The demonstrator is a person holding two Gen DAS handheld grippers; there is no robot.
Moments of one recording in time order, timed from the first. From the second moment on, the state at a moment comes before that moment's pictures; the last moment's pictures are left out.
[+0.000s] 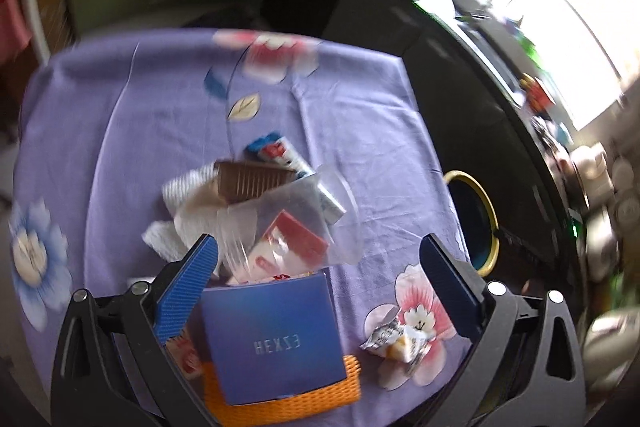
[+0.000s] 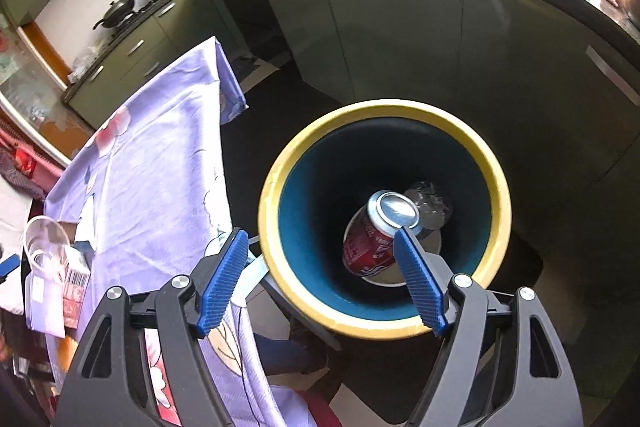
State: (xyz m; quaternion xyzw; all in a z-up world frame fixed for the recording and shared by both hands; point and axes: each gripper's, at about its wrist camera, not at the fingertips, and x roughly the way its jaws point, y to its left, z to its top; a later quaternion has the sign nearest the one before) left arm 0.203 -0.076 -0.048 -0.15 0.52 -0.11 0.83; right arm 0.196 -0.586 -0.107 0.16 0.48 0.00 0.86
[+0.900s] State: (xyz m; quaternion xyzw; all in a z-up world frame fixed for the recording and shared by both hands) left arm 0.229 -0.086 -0.077 -0.16 0.56 -0.03 0.81; right arm 0.179 -0.587 -0.124 0.18 0.47 0.06 0.86
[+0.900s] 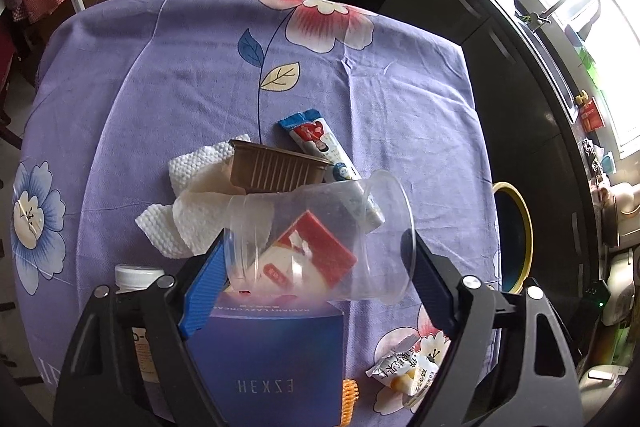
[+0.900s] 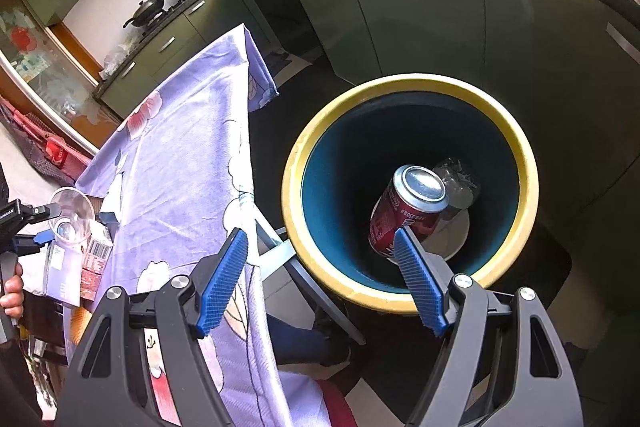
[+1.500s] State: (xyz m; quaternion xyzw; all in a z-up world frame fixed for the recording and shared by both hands) left arm 0.199 -0.189 -0.004 -0.04 0.48 -0.17 0.86; right arm 0.137 -0.611 -0.117 0.14 0.44 0.00 0.89
